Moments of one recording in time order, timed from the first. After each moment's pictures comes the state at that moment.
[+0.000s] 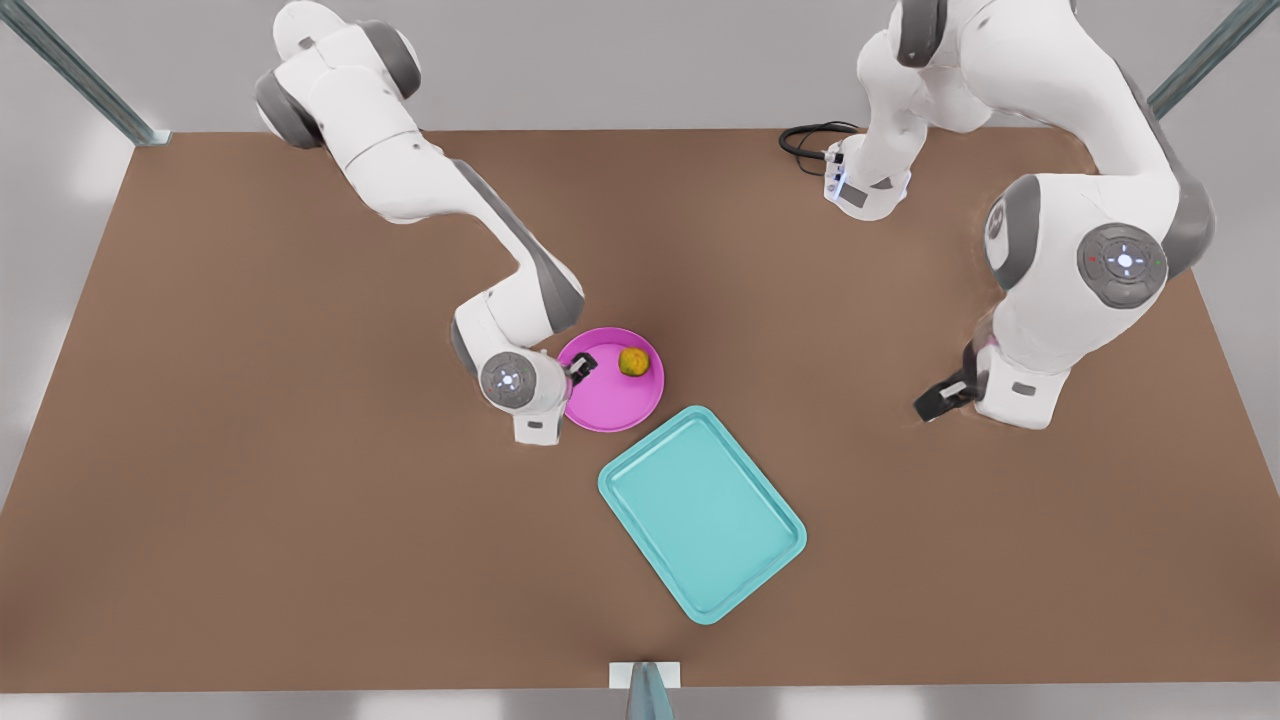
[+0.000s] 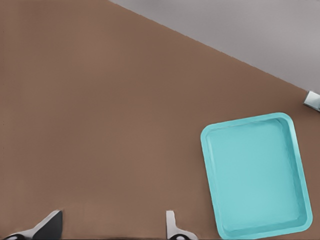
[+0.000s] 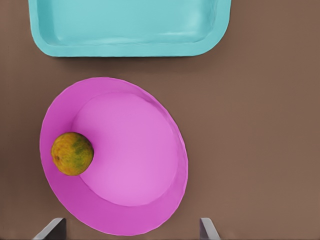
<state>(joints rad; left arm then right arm) -0.48 0.33 0.45 -1.23 -0.15 1.51 -0.51 0.50 0.62 0.12 -1.53 0.25 1.94 -0.18</state>
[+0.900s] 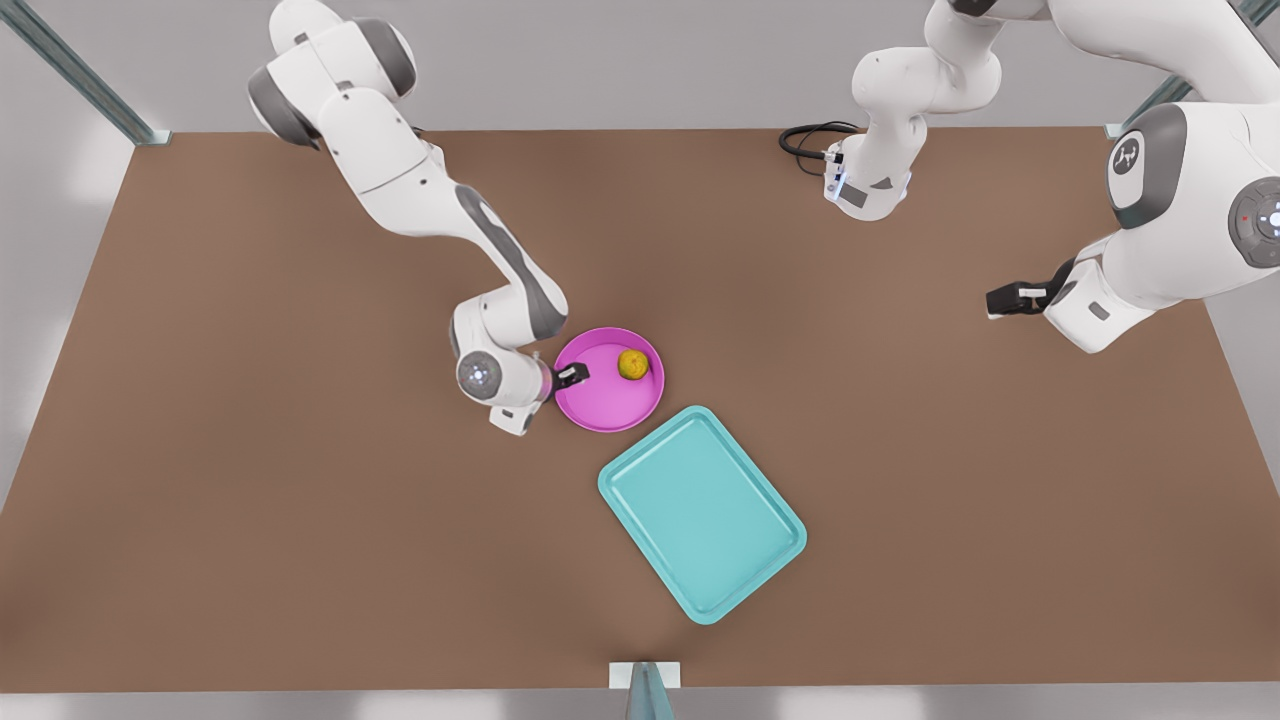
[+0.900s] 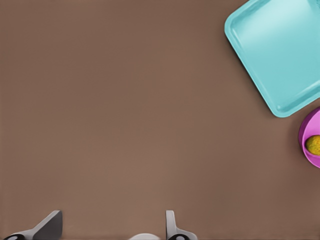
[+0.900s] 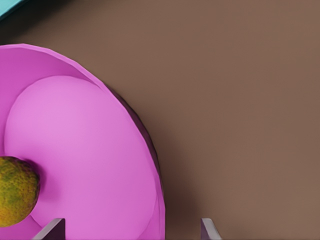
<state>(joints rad) -0.01 0.14 -0.03 -1.39 0.00 1.28 -0.03 0.46 0.60 0.12 -1.86 0.40 2.30 -0.07</state>
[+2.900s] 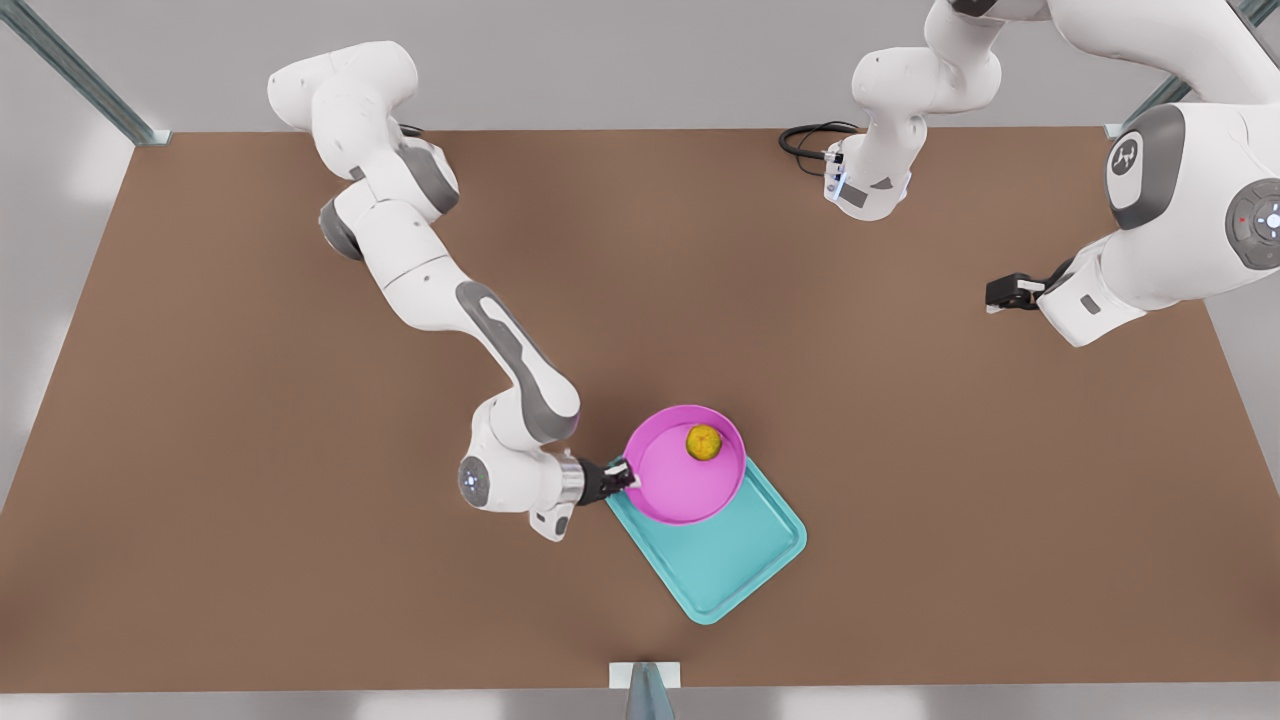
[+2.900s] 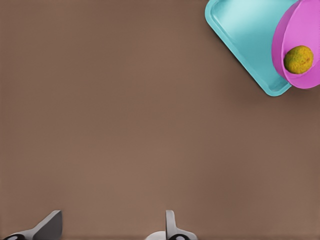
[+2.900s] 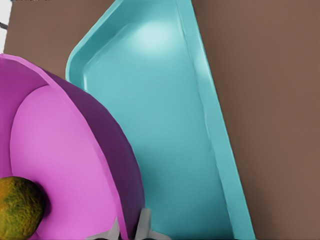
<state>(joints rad) -0.01 0.14 -0.03 -1.38 0.00 1.28 0.11 0.39 1.22 0.24 -0.81 0.59 2.14 -0.20</state>
